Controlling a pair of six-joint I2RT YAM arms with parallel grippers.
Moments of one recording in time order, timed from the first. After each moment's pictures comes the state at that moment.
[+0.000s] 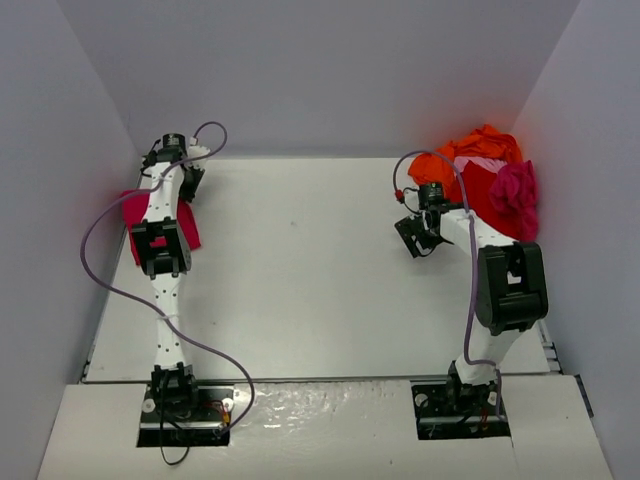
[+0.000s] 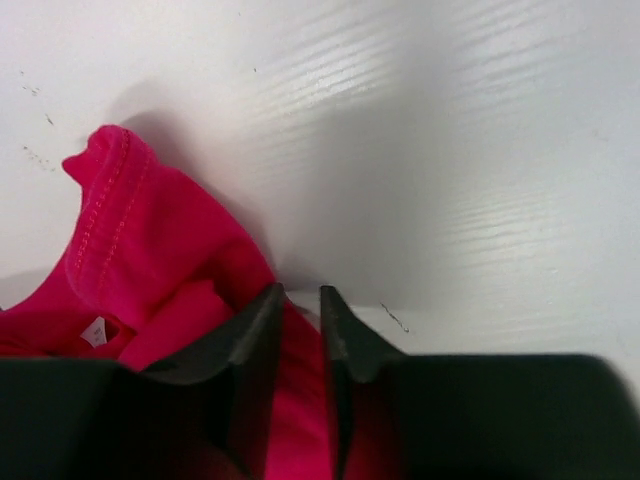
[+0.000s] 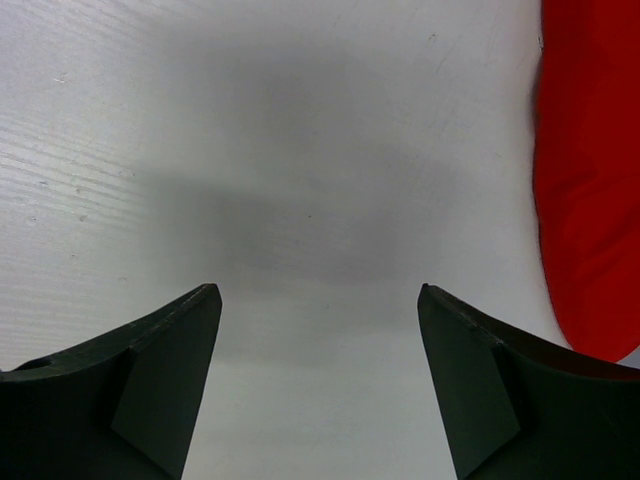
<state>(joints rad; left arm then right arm) 0.13 2.72 2.69 -1.04 0.04 0.45 0.14 1.77 1.15 -0.48 0.13 -0.39</state>
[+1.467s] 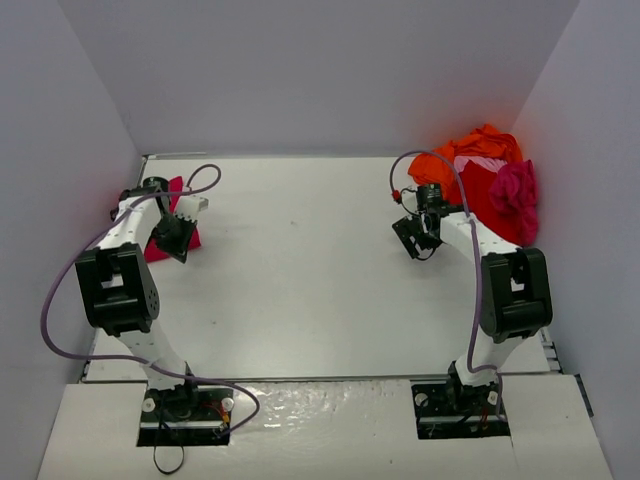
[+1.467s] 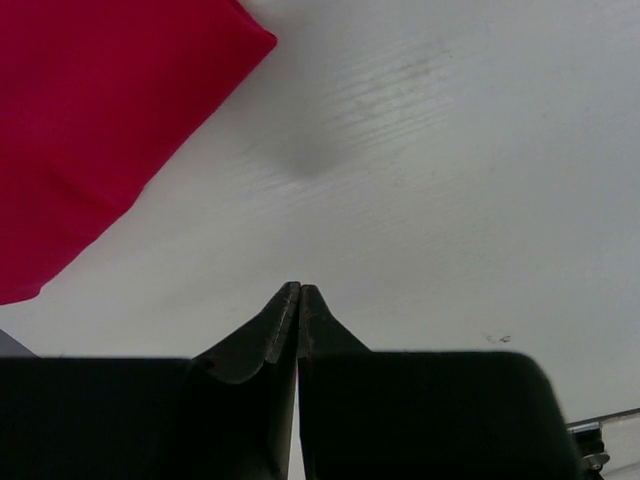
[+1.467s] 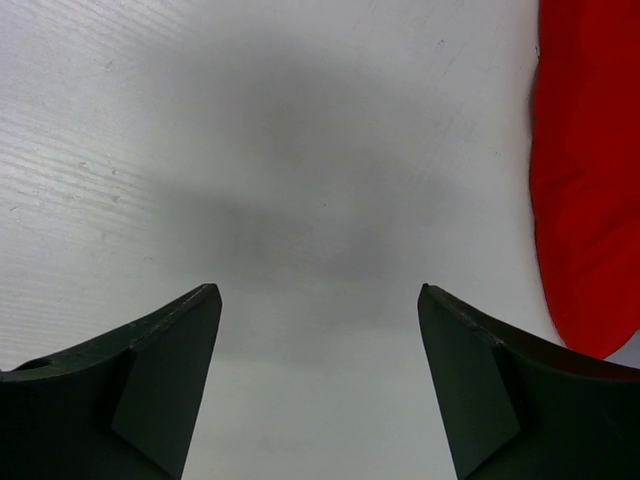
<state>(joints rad) 0.16 1.79 1.41 -0.99 0.19 0.51 0.16 1.71 1.12 -0.47 0.13 -0.40</state>
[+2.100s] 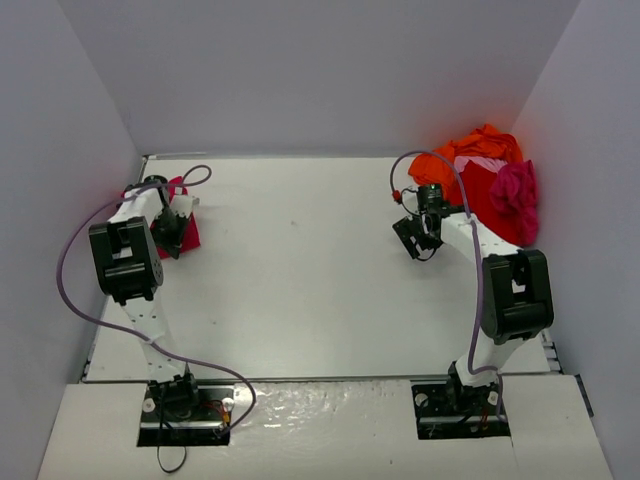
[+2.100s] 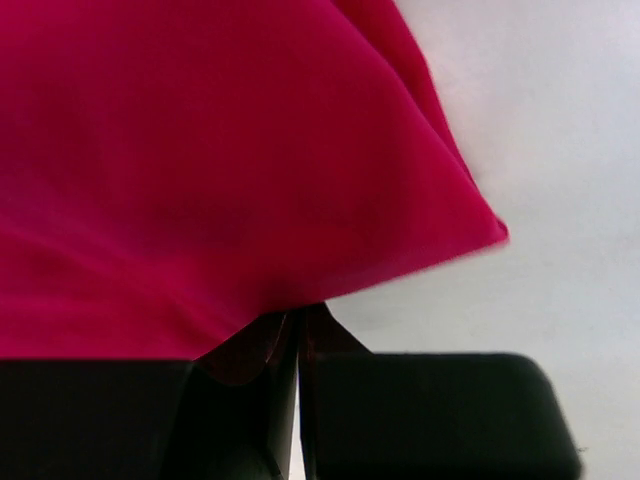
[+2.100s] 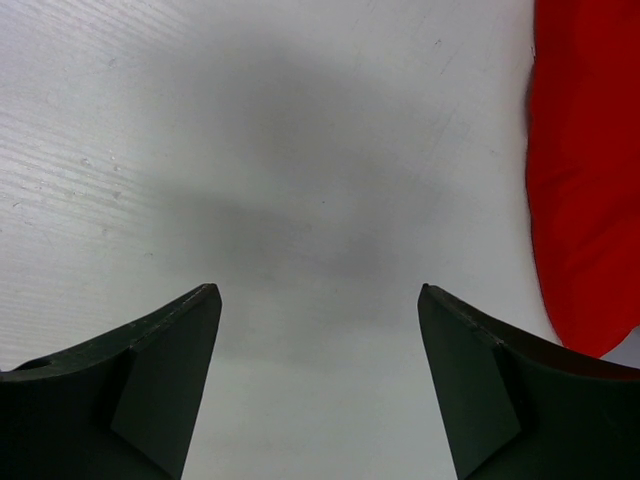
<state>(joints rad) 0.22 2.12 1.63 -0.93 0.08 0.45 0.16 1.70 1.11 -0.47 0.13 -0.40</state>
